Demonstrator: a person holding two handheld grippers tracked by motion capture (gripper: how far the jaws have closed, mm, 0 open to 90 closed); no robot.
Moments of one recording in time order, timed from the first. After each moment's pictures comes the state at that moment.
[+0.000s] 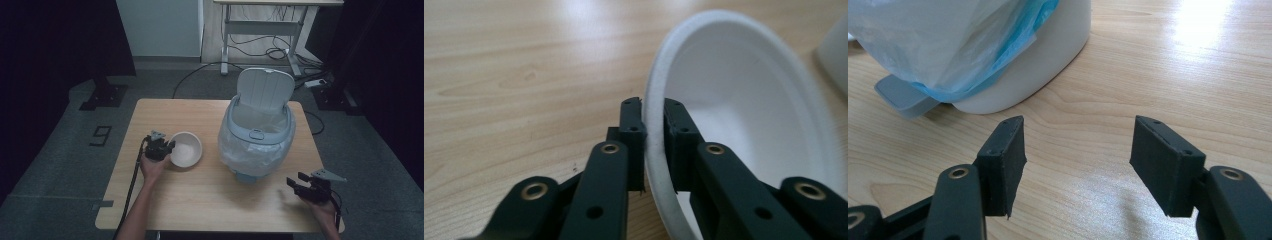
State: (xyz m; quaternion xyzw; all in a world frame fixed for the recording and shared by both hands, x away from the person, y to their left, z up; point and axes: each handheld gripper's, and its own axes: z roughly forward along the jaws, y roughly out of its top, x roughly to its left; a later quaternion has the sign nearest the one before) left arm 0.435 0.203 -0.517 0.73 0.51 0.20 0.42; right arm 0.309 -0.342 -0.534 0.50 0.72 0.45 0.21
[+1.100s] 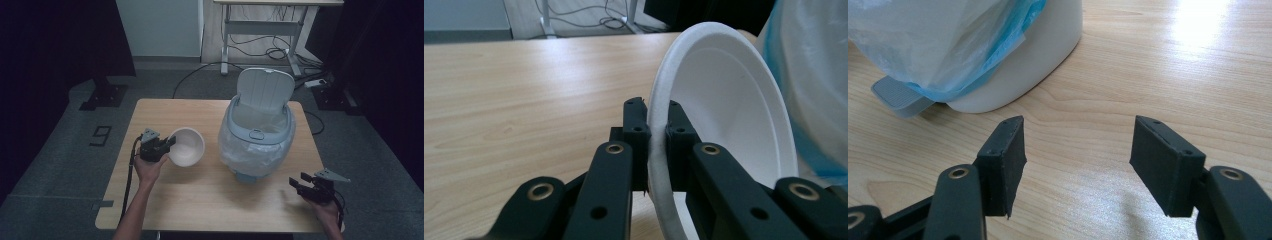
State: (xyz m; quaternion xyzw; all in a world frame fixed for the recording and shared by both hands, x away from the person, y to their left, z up) left arm 0.396 0.201 -0.462 0.71 0.46 0.20 0.49; right arm 0.307 -0.350 -0.534 0.50 0.71 0.45 0.21
